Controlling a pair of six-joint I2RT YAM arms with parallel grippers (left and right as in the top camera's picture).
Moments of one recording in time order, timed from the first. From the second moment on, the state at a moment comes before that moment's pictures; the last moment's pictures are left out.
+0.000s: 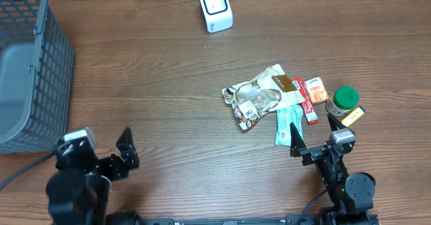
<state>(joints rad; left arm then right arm) 0.10 0.32 0.72 -0.74 0.00 -0.23 0.10 0.01 0.02 -0.02 -0.15 0.04</state>
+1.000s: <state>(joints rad) 0.07 0.02 0.03 0.07 0.09 -0.29 0.10 0.01 0.02 -0.02 -0.15 0.04</state>
